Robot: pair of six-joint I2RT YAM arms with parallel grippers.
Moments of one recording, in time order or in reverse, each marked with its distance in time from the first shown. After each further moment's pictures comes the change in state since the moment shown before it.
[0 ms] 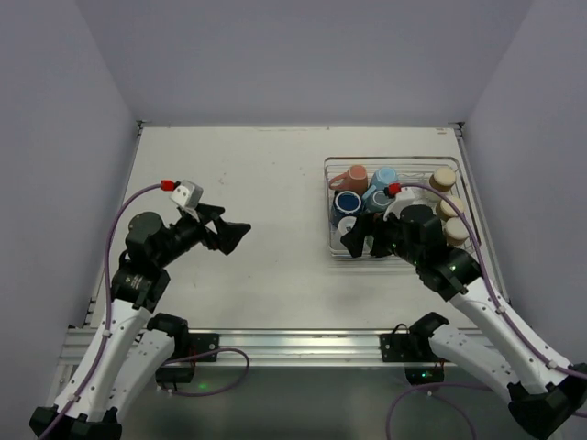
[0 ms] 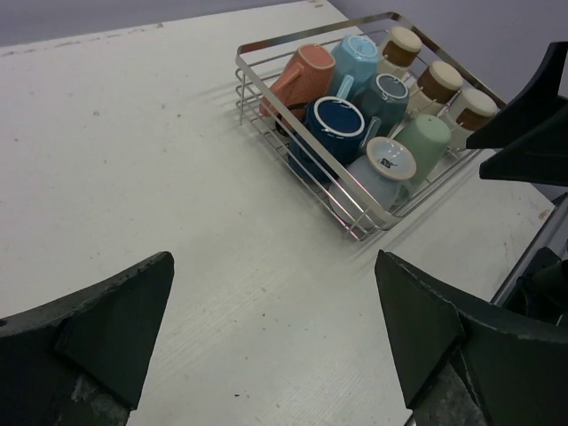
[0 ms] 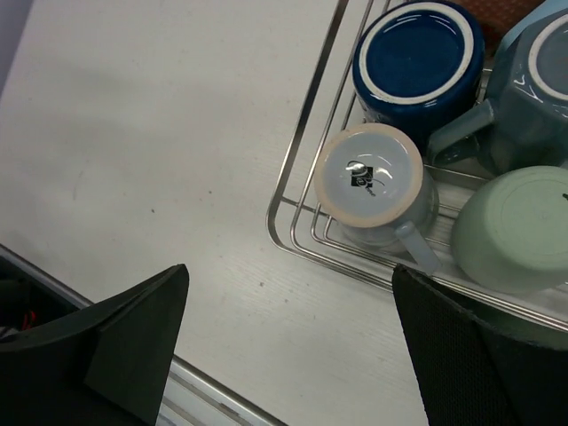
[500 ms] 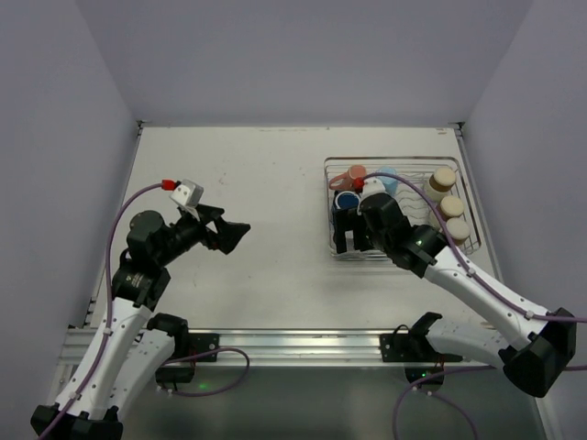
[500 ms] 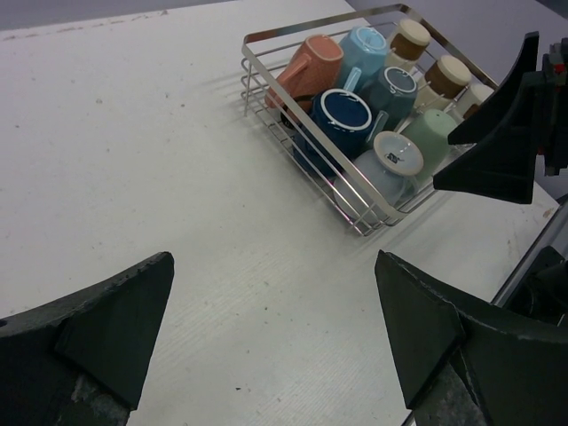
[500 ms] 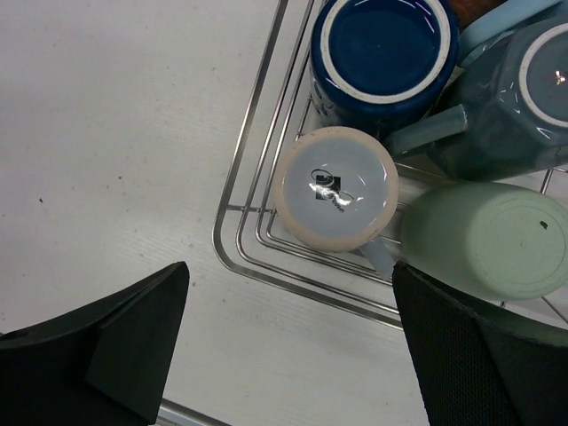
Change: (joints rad) left arm 0.012 0.014 0.000 -0.016 0.000 0.000; right arm 0.181 0.292 0.144 -0.092 0.290 -0.079
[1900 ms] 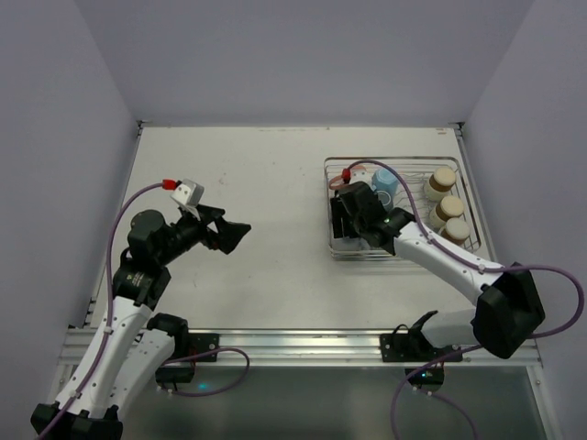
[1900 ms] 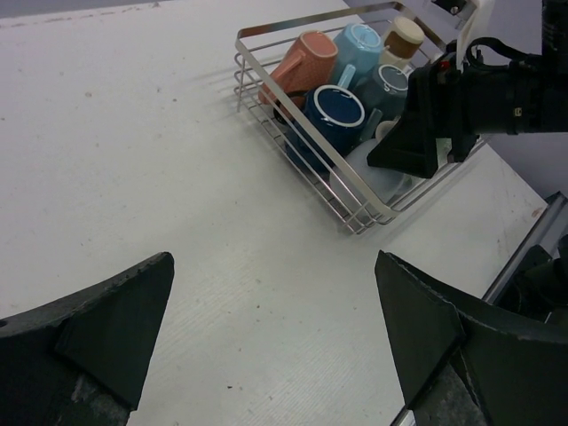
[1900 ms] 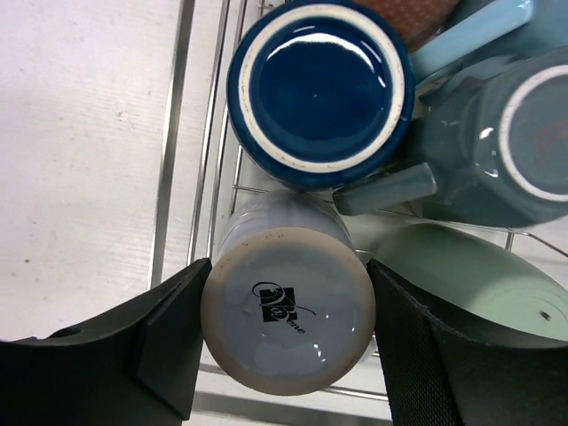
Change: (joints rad) left arm 0.000 0.006 0.000 -0.005 0.001 -0.011; right arm -0.056 0.303 0.047 0.127 0.130 0.015
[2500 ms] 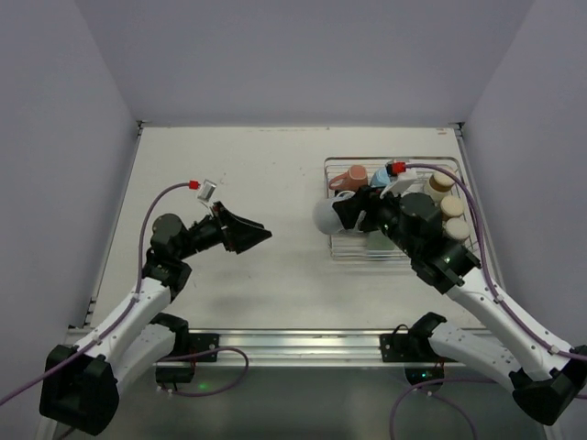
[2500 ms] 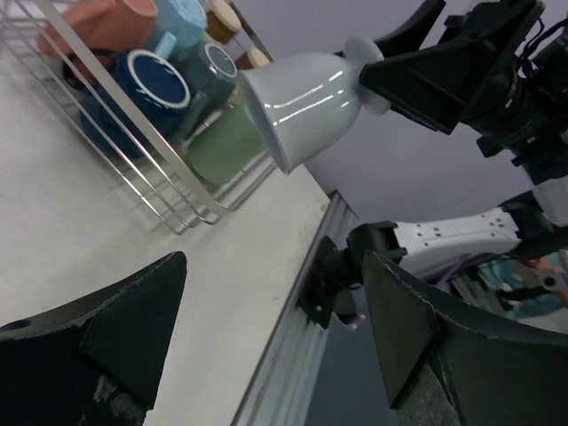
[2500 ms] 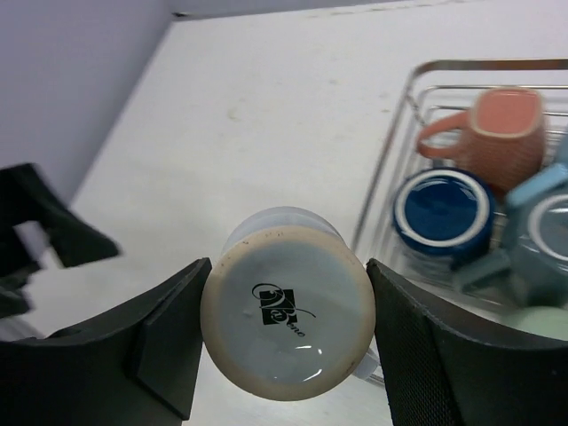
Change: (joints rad) left arm -0.026 0.187 -0.206 0.608 0.294 -0.544; right arm -0.001 -0.468 -0.053 0.154 -0.166 0.055
